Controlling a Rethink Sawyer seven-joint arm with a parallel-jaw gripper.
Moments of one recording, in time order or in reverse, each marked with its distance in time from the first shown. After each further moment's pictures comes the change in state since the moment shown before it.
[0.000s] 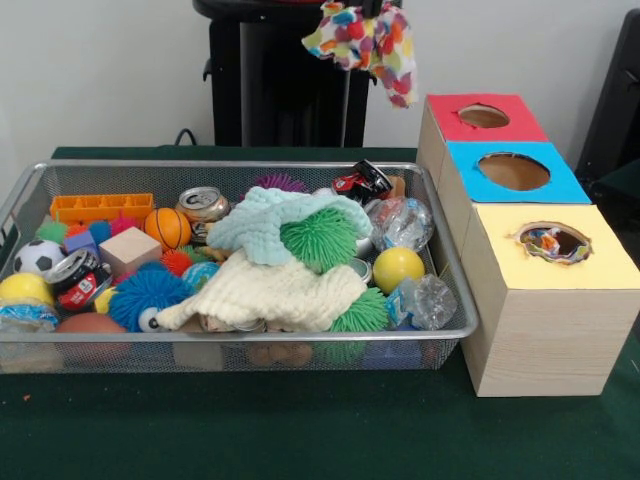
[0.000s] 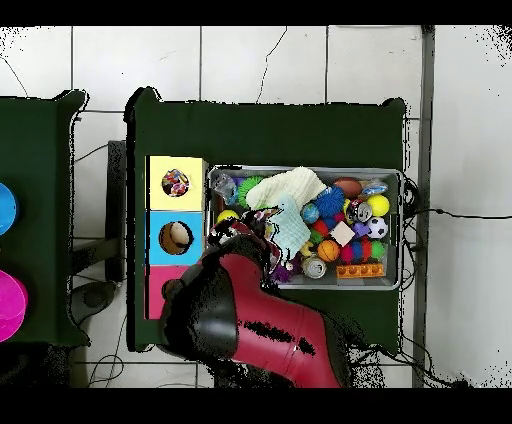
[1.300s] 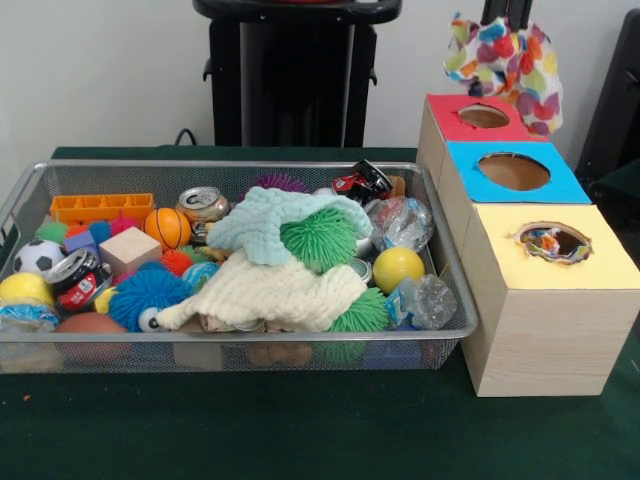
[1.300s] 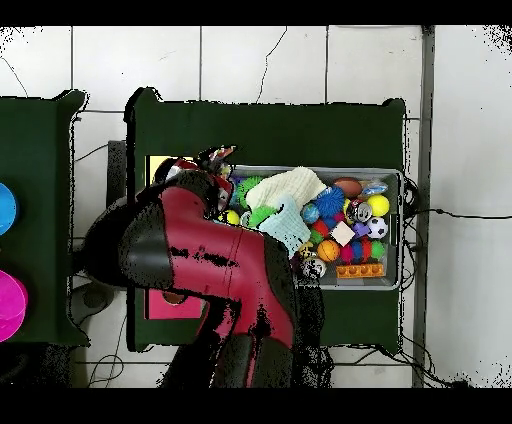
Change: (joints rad) arm 0.099 0.167 0.005 -0.293 0.076 0.063 0.000
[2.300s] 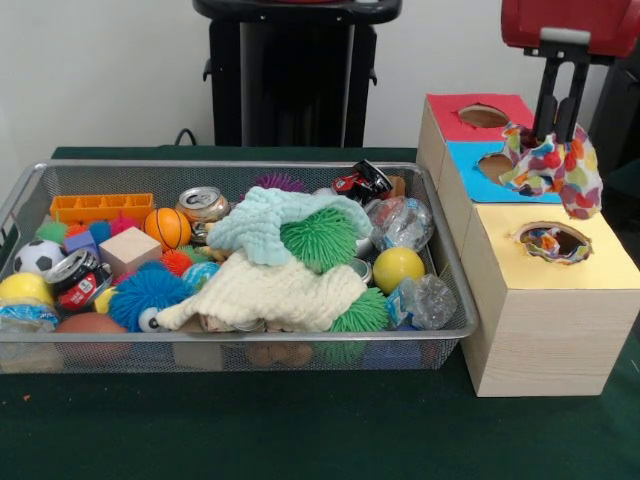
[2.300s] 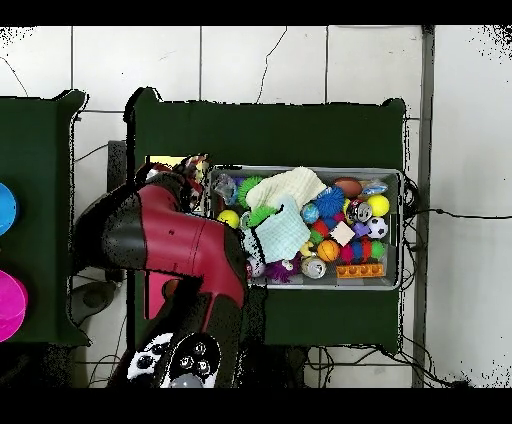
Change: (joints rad) arm 0.095 0.175 -0.013 0.000 0.157 -0.092 0.000
